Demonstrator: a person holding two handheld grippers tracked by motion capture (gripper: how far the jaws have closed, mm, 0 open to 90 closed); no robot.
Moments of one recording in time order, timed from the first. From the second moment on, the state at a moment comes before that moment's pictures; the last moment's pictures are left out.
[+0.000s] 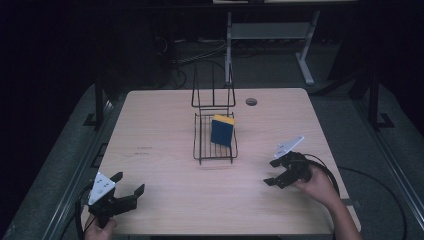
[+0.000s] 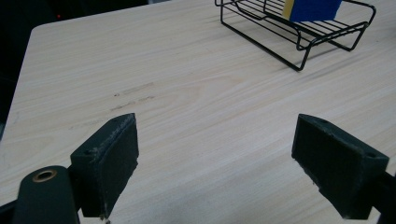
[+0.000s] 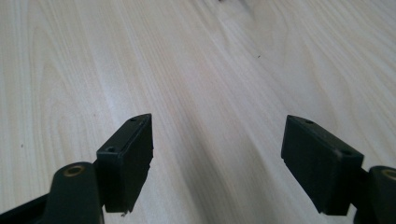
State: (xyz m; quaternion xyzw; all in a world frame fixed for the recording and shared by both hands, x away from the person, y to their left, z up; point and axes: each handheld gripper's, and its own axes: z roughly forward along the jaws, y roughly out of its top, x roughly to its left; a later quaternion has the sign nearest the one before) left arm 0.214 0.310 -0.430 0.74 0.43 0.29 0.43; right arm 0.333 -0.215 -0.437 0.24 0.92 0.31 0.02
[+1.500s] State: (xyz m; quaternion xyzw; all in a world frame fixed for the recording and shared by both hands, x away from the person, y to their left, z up) left arm 0.214 0.309 -0.431 0.74 0.43 0.29 0.42; right arm 0.276 -0.248 -0.458 0.27 0.89 0.35 0.06
